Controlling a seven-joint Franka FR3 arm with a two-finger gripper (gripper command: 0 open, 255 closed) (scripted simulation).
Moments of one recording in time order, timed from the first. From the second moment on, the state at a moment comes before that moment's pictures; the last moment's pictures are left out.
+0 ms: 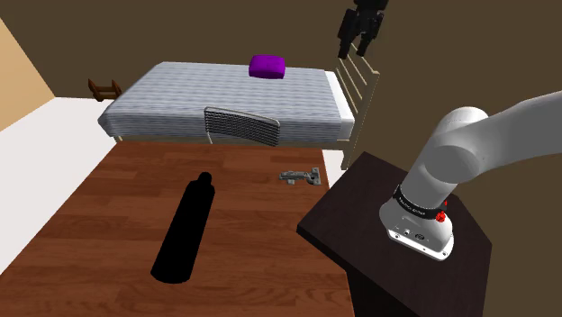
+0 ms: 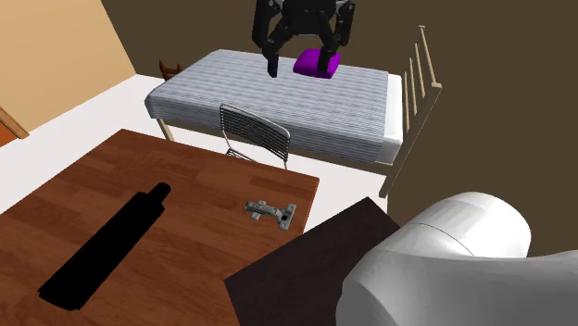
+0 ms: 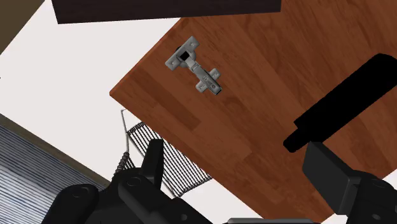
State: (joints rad) arm 0.01 -0.81 -0.07 -2.34 0.07 1.60 0.06
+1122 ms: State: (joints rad) arm 0.07 -0.55 0.02 -2.63 0.05 2.07 0.03
